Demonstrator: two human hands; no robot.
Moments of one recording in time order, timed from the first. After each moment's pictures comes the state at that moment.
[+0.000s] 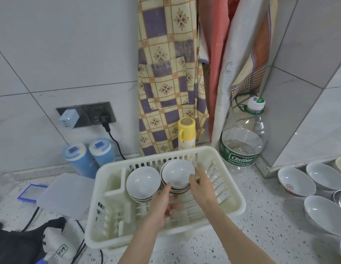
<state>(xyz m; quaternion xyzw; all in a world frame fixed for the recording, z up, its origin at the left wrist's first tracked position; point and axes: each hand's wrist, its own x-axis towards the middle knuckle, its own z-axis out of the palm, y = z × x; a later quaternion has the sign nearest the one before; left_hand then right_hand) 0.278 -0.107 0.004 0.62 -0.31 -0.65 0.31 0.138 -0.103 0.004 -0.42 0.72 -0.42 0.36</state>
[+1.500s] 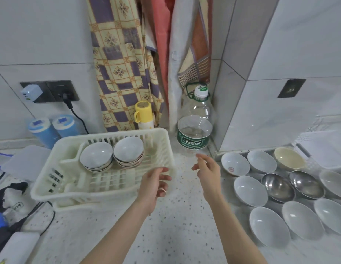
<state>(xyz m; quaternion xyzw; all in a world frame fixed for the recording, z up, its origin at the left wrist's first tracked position) 0.135 -0.004 0.045 0.55 -0.32 -0.66 0.40 -0.032 0.009 0.047 -0.33 0.65 -0.57 0.39</state>
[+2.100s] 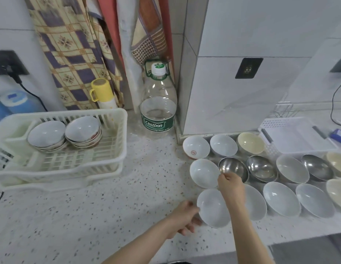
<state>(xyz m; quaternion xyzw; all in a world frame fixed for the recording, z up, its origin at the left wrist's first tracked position) -0.076 0.114 -0.037 0.51 -0.46 -0.73 0.01 -0.241 0.104 0.006 -0.31 0.85 -0.34 0.28</state>
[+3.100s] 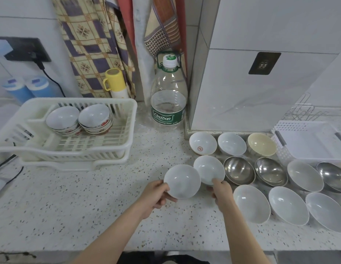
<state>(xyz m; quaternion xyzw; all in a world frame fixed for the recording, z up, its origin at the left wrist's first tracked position) -0.011 0.092 -0.039 0.57 -0.36 -0.70 0.23 -0.243 0.095 -0.042 -0.20 0.79 -0.33 0.48</state>
